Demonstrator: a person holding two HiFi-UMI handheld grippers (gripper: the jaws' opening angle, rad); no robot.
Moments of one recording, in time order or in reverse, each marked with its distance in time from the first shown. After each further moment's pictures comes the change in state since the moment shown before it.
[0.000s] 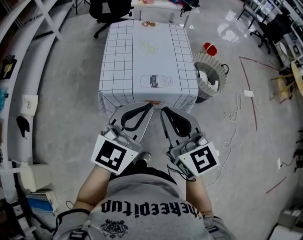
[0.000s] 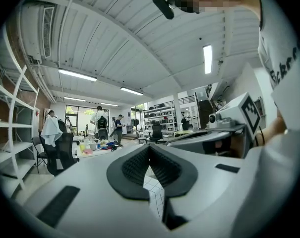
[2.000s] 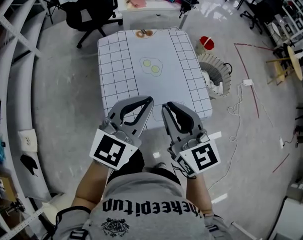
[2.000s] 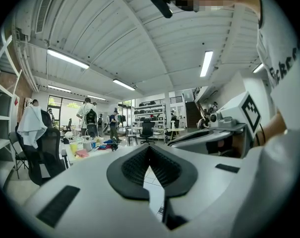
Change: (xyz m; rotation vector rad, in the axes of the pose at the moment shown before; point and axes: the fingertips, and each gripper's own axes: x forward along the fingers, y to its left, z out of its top) left arm 0.134 0.260 -0.032 -0.020 0.038 -0.207; right arm 0.255 -0.123 -0.007 0.048 0.073 -0.228
